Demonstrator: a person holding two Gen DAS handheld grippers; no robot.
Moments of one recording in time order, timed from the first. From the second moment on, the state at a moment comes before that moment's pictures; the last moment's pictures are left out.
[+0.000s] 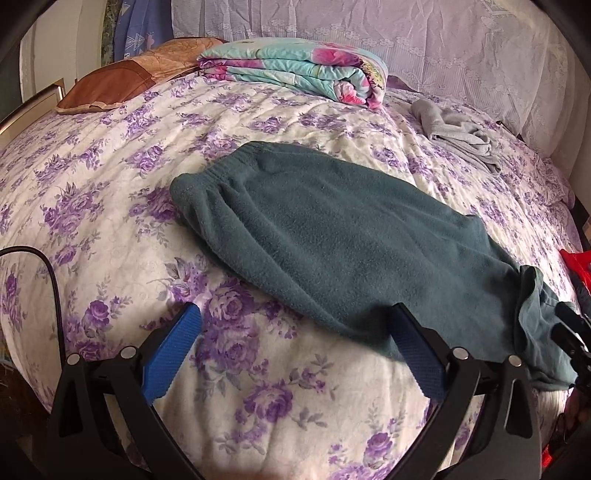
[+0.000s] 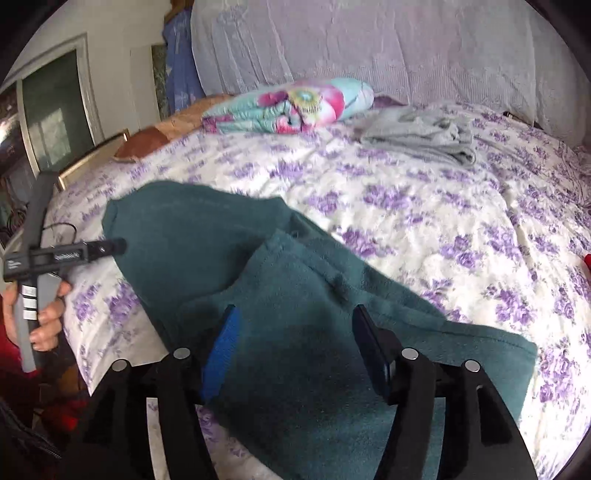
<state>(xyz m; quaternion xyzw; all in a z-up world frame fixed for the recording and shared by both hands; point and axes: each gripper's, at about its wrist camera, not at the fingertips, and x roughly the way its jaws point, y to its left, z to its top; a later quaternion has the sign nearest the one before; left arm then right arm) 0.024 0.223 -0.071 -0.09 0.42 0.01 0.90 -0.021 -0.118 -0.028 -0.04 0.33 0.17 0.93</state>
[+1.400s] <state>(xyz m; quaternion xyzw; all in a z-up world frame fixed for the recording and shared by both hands) 0.063 0.239 -0.062 -0.18 0.44 -0.04 0.88 -0.048 -0.185 -0.033 -0.03 0.30 0.09 0.95</state>
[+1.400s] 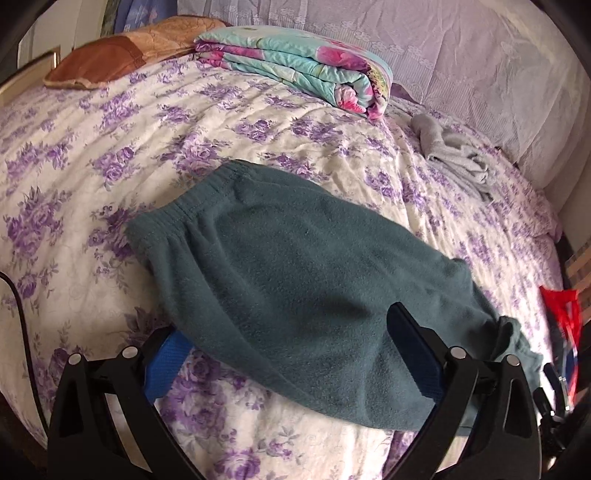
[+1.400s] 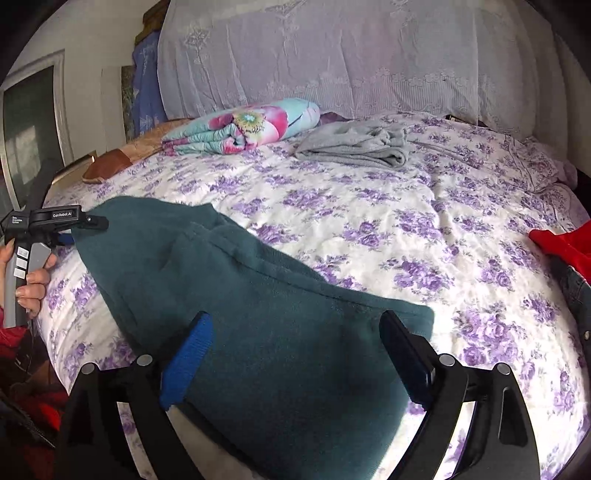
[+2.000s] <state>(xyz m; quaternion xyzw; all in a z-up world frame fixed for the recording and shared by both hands) 0.067 0.287 -0.055 -0.32 0.42 -0.07 0.85 -0.033 -0.224 -0.056 0.07 0.33 0.09 0.94</state>
